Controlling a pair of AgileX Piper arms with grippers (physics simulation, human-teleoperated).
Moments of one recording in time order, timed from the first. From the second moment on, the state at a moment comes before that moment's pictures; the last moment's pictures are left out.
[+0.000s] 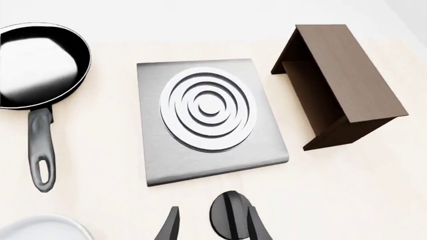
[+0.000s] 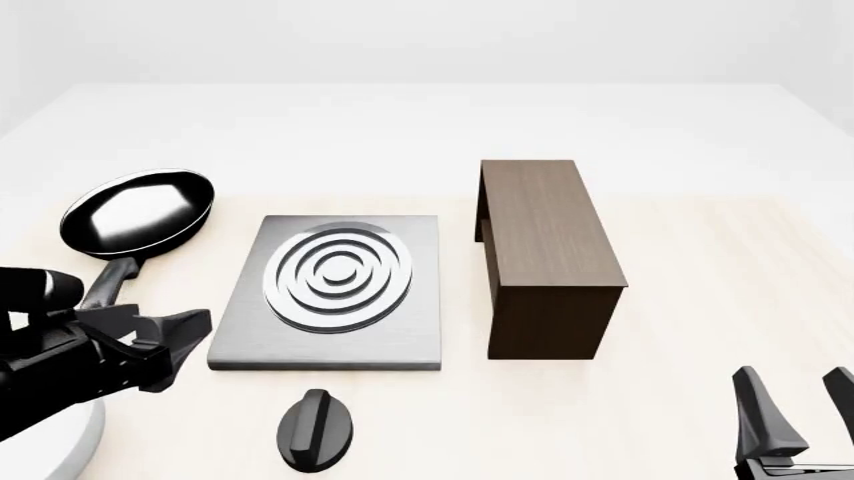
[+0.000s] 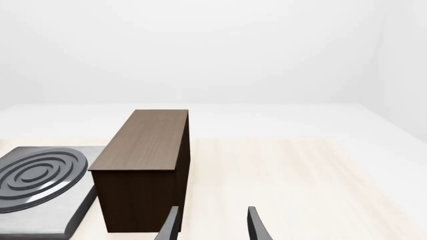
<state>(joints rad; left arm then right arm) -0.32 0.65 -0.62 0.58 -0.20 -0.01 0.00 0.00 0.00 0.00</state>
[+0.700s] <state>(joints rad) -0.37 0.73 -0.51 0.52 -0.25 -0.01 0.00 0.00 0.00 0.00</state>
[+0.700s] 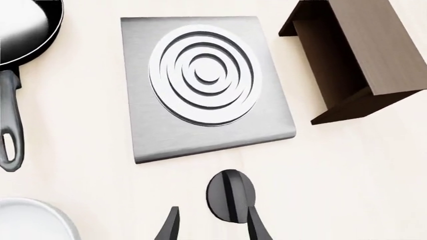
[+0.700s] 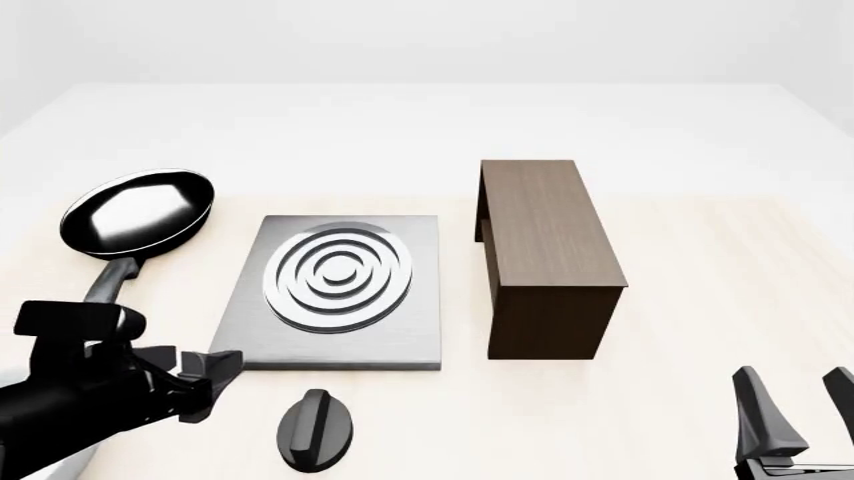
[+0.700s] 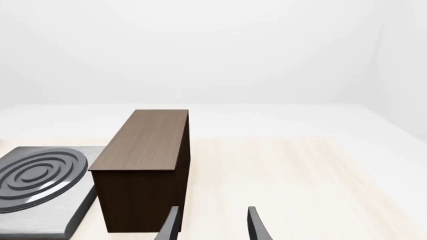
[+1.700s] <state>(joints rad) -0.35 0.88 -0.34 0.35 -0.32 -0.01 0.00 0.00 0.00 0.00</state>
